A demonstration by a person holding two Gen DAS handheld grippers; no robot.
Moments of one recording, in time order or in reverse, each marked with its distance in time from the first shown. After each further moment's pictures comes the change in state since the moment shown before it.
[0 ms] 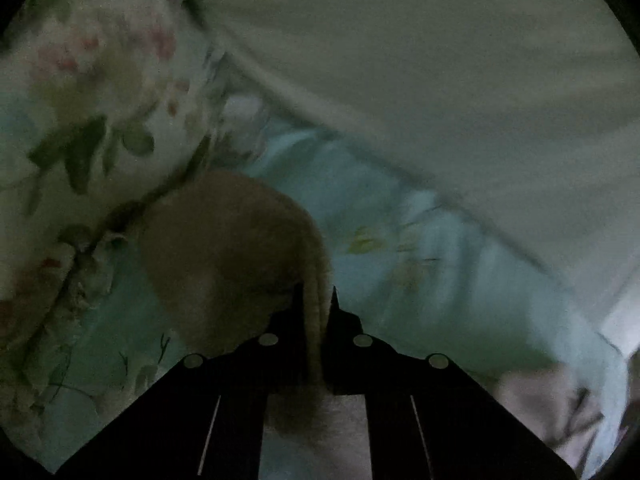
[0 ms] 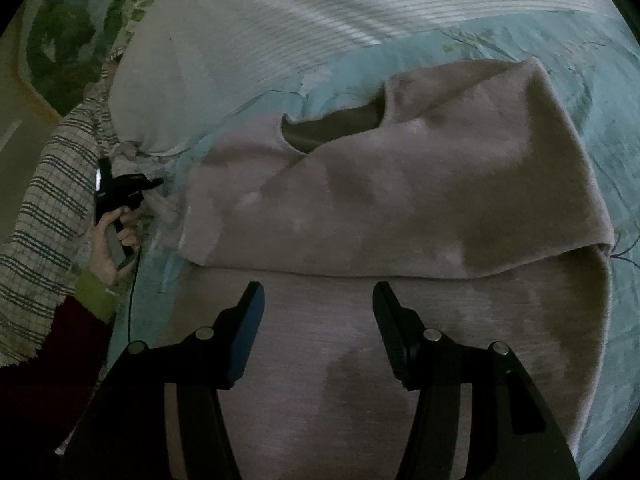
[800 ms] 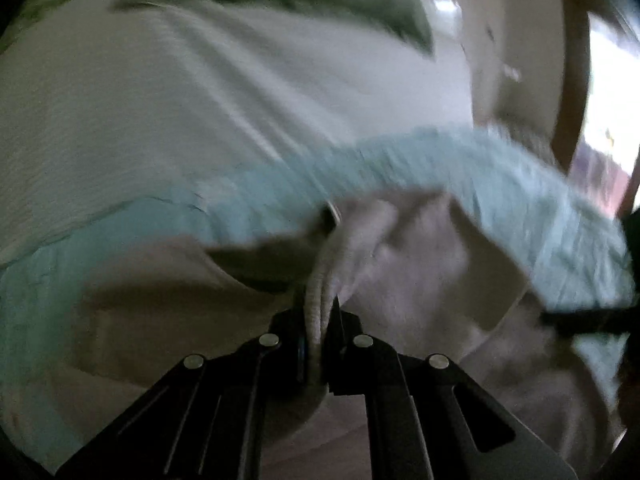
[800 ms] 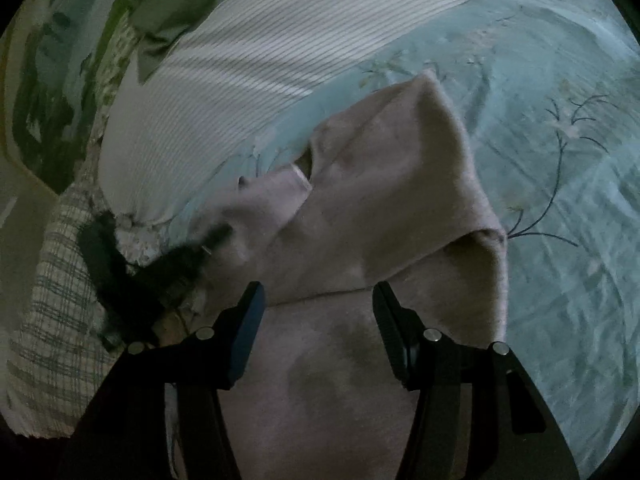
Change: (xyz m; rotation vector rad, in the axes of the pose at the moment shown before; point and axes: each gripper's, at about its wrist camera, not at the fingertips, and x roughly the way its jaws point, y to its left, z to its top) left arm -0.092 -0.295 -0.260 0.862 -0.040 -0.429; right arm -0.059 -0.067 0.002 0.209 -0.144 -0.014
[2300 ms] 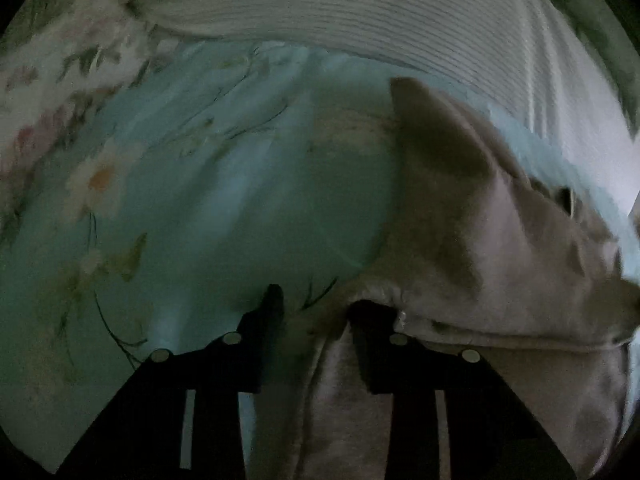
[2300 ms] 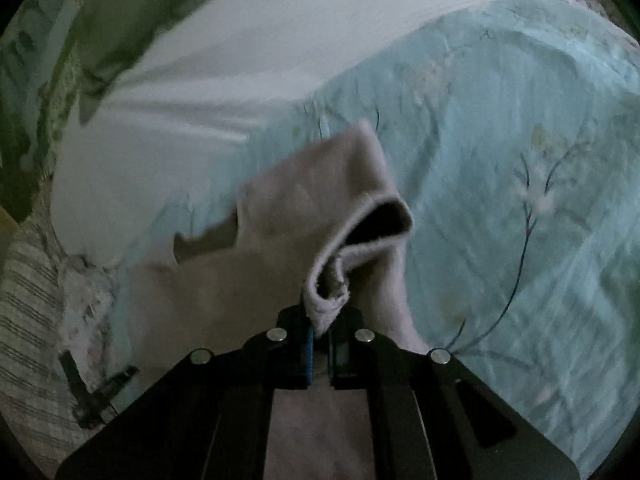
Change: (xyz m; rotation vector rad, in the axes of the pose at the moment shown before) left arm -0.061 0.184 -0.150 -0.667 0.163 0.367; right arm 0.025 -0.033 0.034 0.001 -0.079 -0.208
